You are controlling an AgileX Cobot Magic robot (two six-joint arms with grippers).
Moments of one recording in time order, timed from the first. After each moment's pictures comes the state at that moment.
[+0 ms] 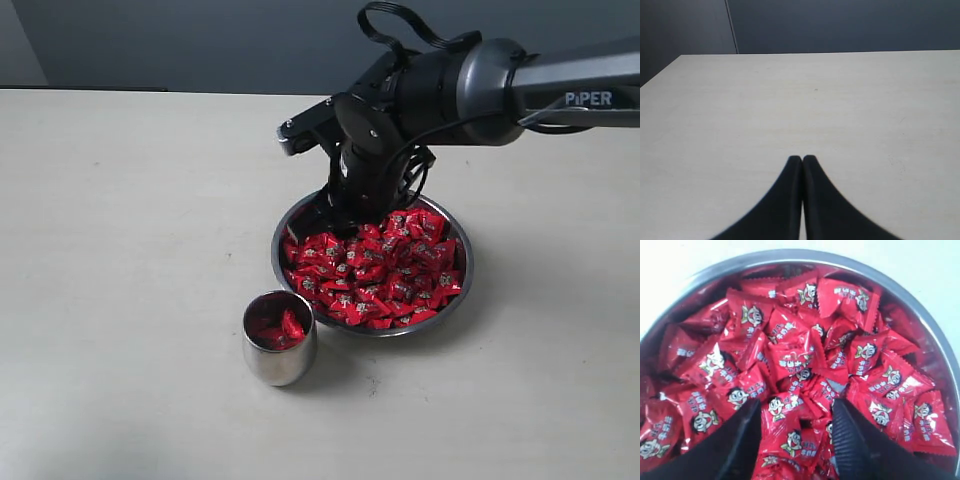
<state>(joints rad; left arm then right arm) 0.22 0.00 0.00 0.00 0.34 0.03 0.82 2.00 -1.37 -0.29 0.72 0.26</state>
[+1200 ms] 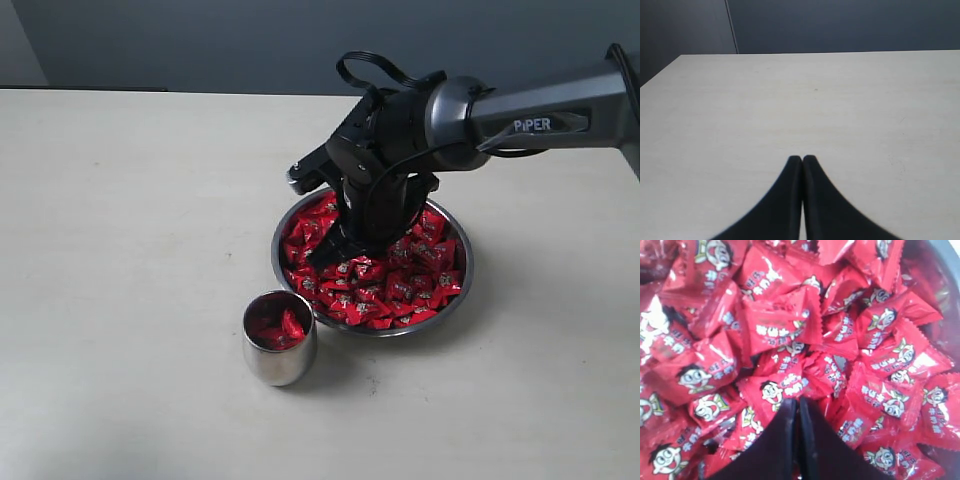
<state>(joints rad) 0.22 0.00 0.00 0.00 0.34 0.03 0.82 2.09 -1.37 -0.36 0.77 0.26</state>
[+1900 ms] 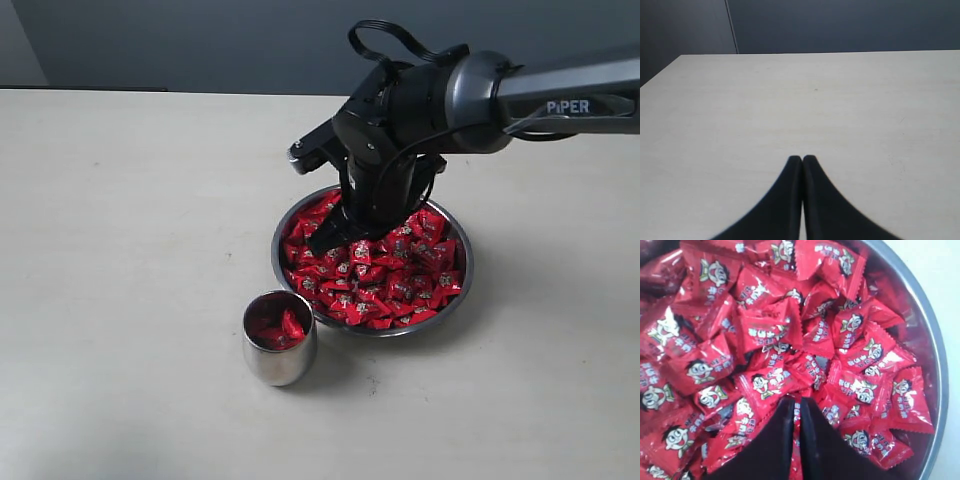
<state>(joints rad) 0.22 0.00 0.00 0.00 0.34 0.03 0.82 2.03 -1.37 -0.36 0.80 0.26</state>
